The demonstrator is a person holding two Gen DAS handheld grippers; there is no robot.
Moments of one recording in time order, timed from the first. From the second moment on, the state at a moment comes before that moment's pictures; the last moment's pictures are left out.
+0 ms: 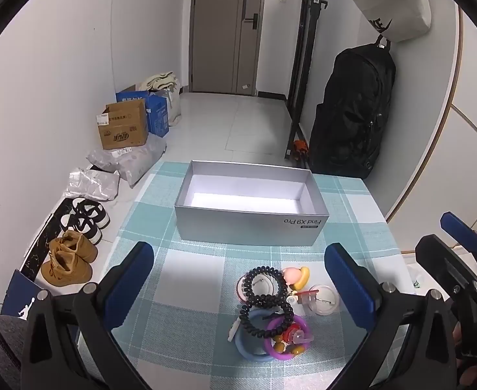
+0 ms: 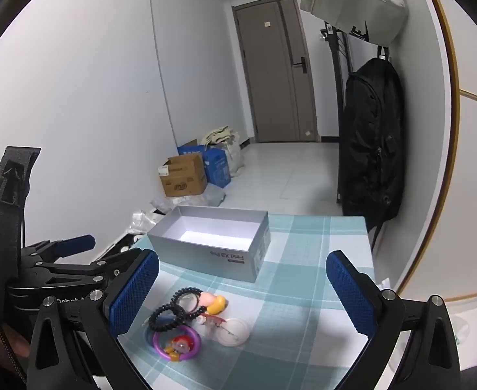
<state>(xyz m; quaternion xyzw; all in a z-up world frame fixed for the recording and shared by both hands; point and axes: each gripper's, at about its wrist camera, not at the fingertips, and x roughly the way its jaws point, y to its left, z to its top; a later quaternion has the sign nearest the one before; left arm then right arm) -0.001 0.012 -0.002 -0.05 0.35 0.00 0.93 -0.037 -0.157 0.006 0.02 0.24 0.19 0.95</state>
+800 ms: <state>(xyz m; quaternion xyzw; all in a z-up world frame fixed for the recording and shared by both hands) -0.001 0.009 -0.001 -0.05 0.35 0.00 0.94 -0.037 -0.157 0.006 0.02 0.24 0.19 0.95</state>
